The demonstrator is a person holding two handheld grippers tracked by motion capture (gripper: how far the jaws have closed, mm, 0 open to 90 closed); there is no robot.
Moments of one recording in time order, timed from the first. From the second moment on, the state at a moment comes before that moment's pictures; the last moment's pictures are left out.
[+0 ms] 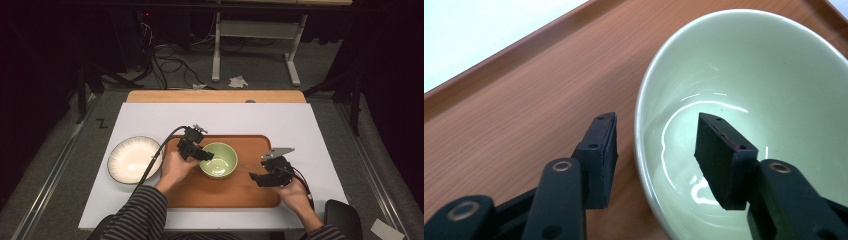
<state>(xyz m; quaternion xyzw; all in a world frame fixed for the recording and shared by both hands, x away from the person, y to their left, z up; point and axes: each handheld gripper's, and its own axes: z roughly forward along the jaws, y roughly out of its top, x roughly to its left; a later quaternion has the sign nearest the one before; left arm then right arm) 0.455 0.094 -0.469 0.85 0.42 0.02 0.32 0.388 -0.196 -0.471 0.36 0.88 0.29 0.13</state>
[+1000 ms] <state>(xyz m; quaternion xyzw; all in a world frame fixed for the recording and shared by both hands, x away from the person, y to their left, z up) 0.439 0.123 -0.445 0.84 0.42 0.04 0.34 0.387 -0.195 -0.472 0.35 0.88 0.30 0.13</state>
